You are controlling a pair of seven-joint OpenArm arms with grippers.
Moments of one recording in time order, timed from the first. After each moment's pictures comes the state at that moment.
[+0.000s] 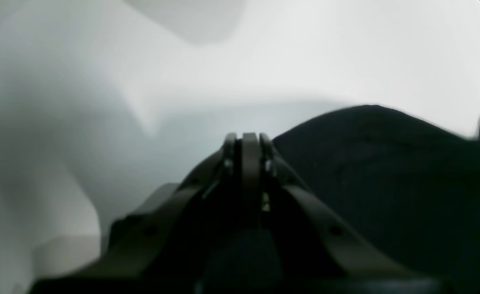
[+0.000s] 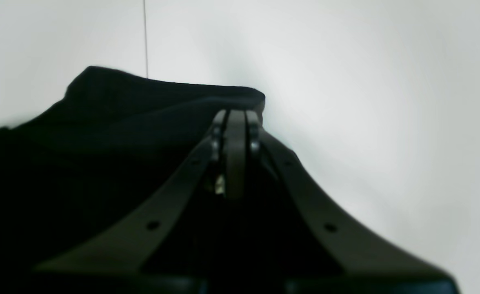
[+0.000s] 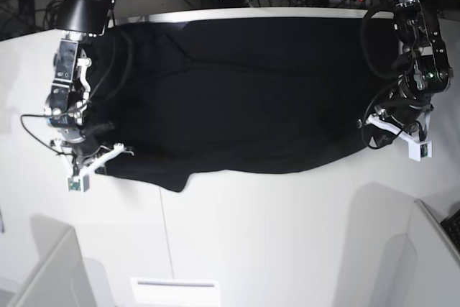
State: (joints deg) left arm 10.9 -22.9 -19.1 105.6 -37.3 1.1 53.1; right arm 5.2 7.9 11.1 90.0 9.9 8.4 -45.5
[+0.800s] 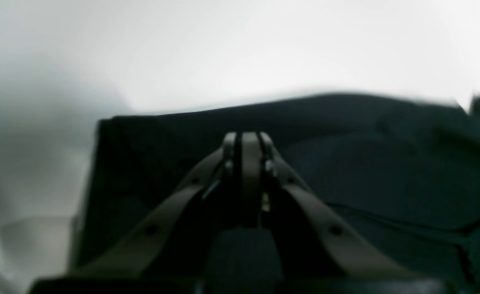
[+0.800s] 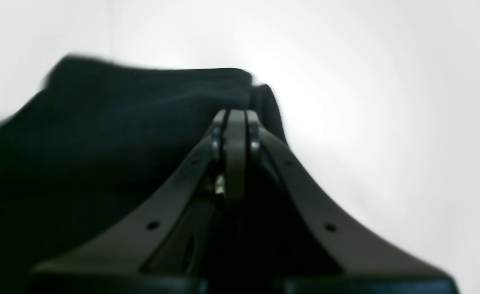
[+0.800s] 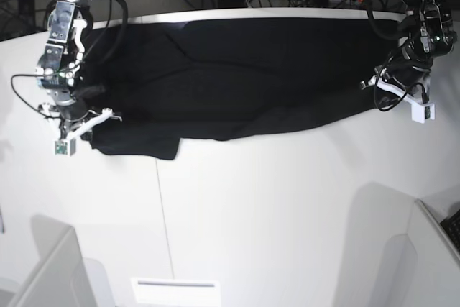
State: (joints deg) left arm 24.8 -23.8 -23.9 111.1 -47.4 1.1 53.1; right arm -6.8 7.9 15.8 99.3 9.9 8.4 -45.4
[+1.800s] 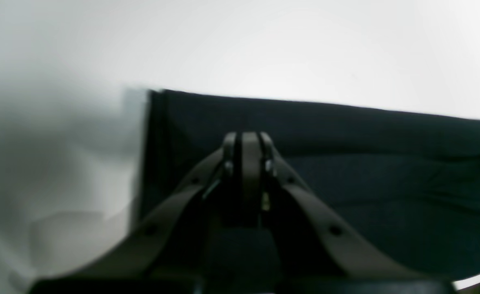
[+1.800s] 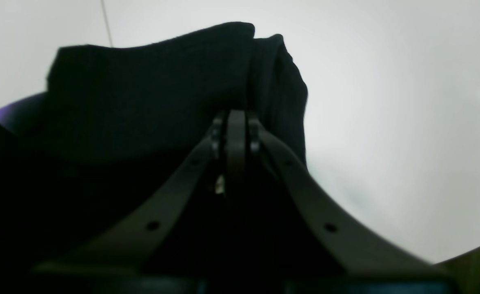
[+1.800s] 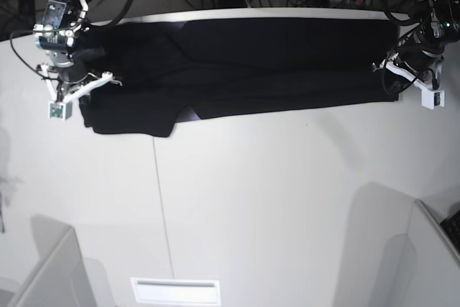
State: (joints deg) left arm 31.1 -25.9 -28.8 112.1 -47.4 -3.2 52.9; right arm -18.7 1.9 21.8 113.5 10.2 8.6 -53.1
